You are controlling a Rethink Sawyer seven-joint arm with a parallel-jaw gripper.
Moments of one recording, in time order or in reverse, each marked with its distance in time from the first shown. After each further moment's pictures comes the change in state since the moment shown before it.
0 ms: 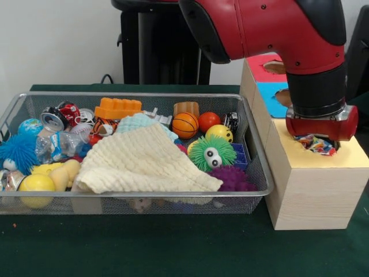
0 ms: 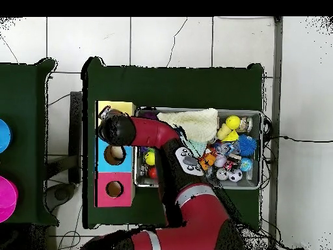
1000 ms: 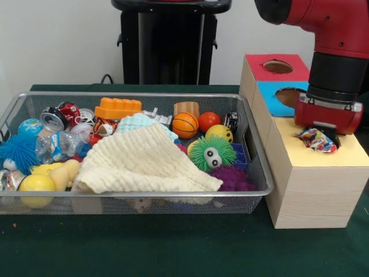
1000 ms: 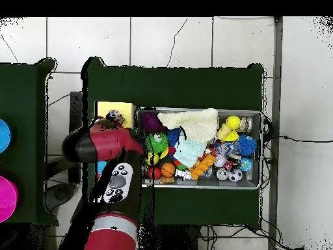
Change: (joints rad) arm 0.452 0.059 -0.514 -0.145 -0.004 -0.036 0.000
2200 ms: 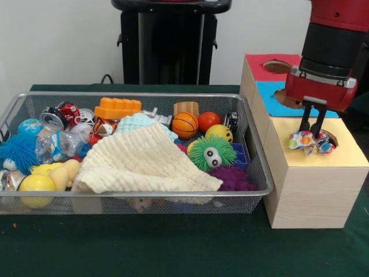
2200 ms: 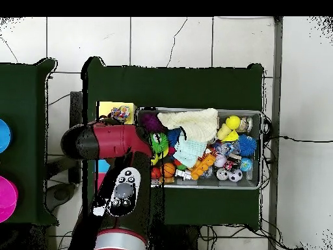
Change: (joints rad) arm -0.034 -0.097 -0.008 0.014 0.007 0.182 0.000
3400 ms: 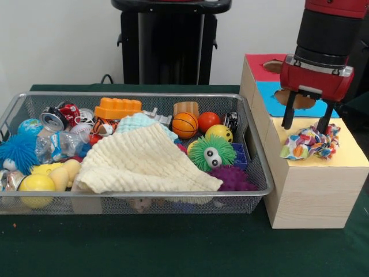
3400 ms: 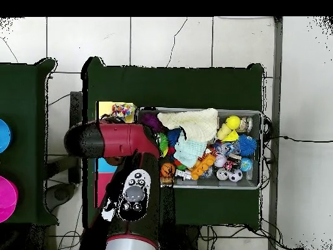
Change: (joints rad) arm -0.040 -0.045 0.025 0.026 0.009 0.043 0.000
